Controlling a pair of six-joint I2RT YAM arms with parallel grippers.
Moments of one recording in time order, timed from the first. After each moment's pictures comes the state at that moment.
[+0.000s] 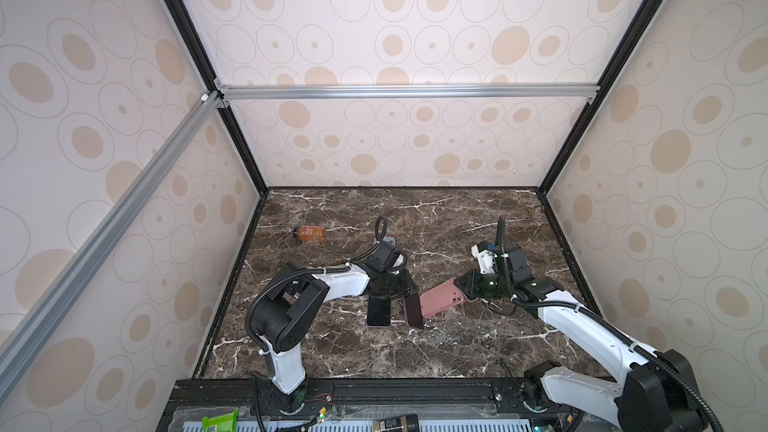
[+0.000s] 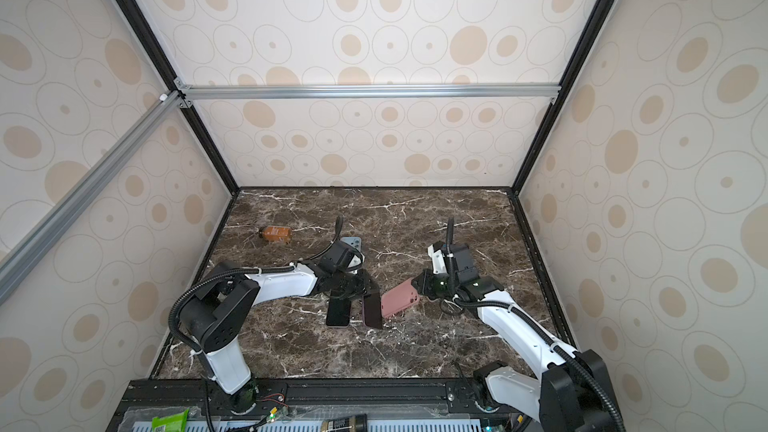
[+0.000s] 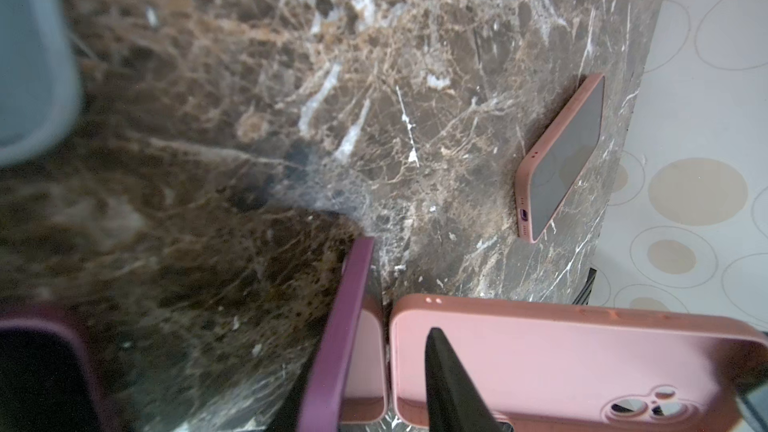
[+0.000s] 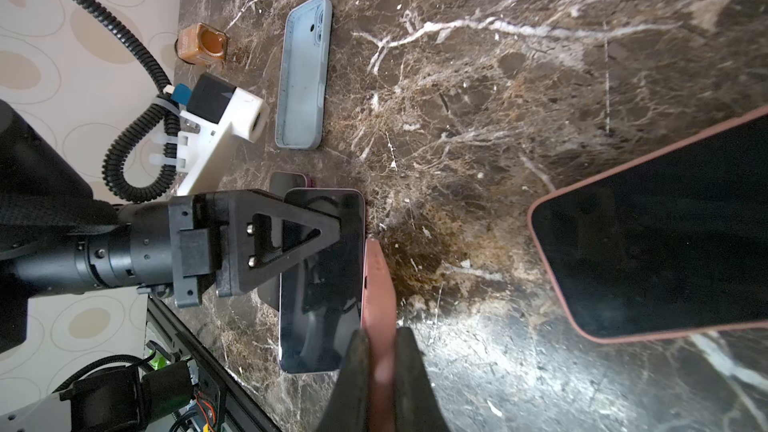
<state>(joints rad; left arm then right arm) -0.67 1.79 0.95 -0.11 0.43 -0.88 0.36 1.13 0.67 -0.38 -0.40 0.57</state>
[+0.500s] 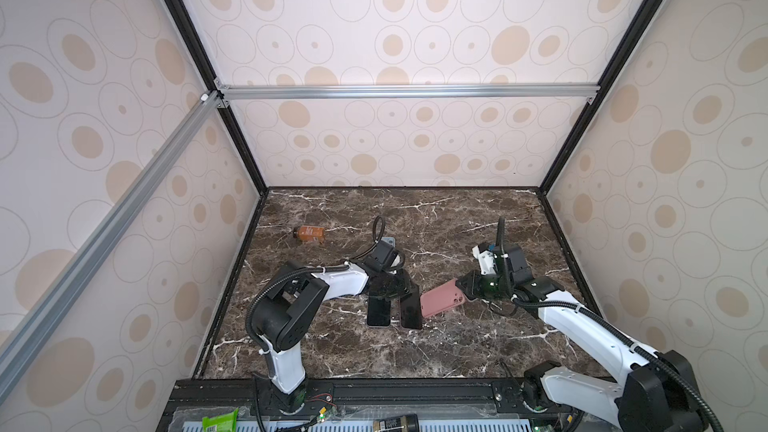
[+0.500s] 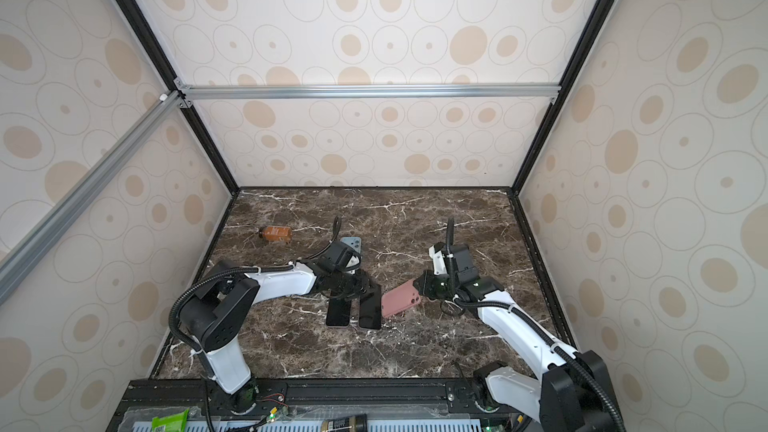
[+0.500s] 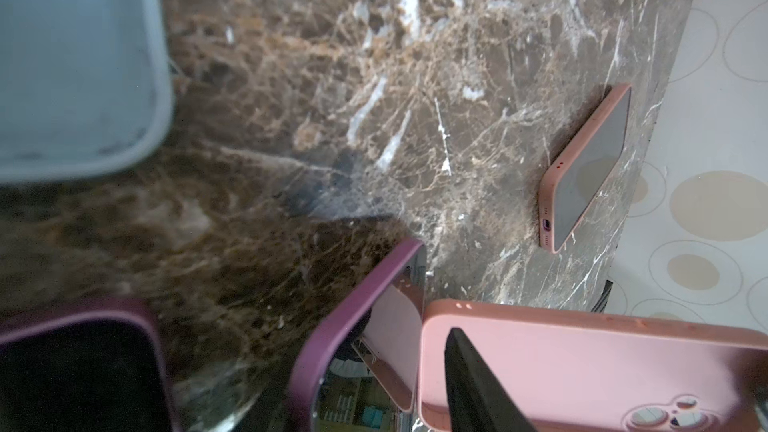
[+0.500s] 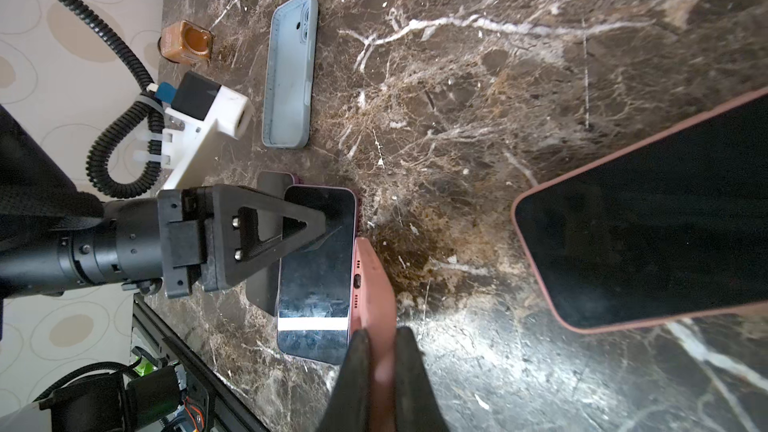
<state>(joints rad) -0.65 1.80 0.95 -0.14 0.40 -0.86 0.36 1.12 0.67 -0.40 -0.37 0.56</state>
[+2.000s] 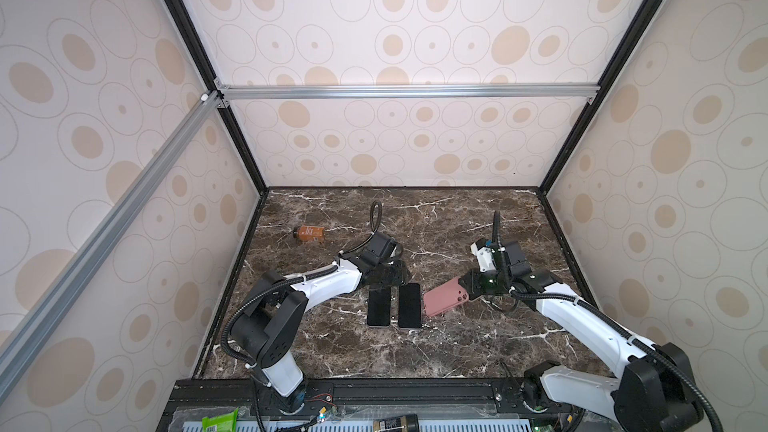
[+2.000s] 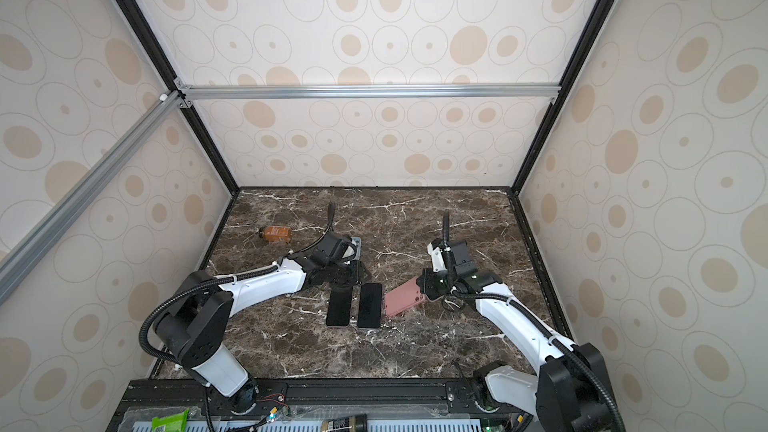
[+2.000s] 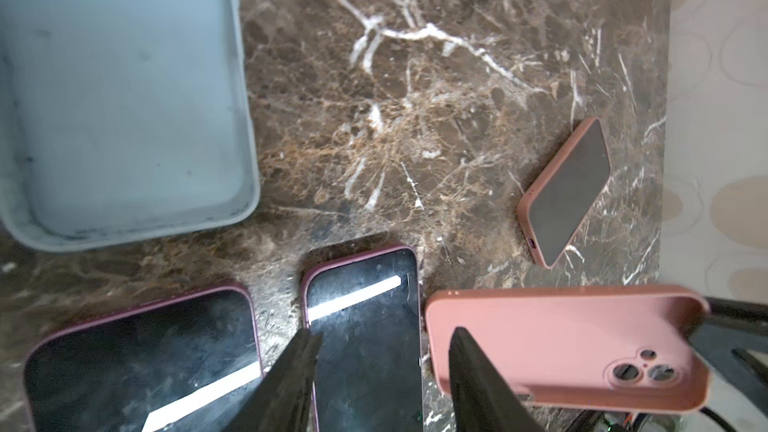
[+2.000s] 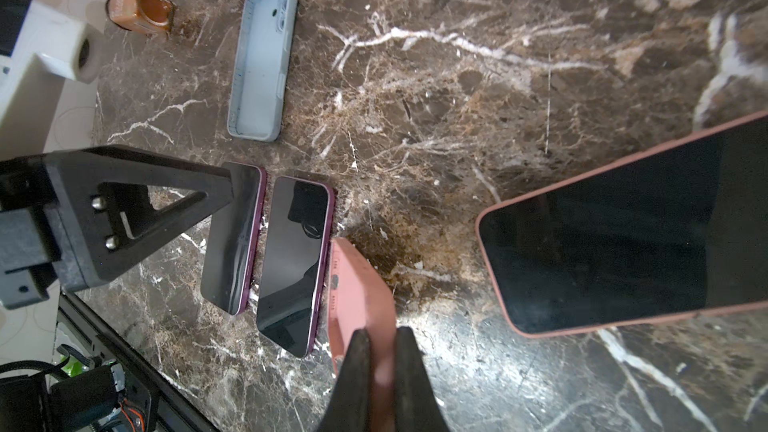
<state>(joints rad) -0.65 1.65 1.02 -0.26 0.23 -0.69 0.36 1.15 0.75 -0.50 -0.30 0.40</state>
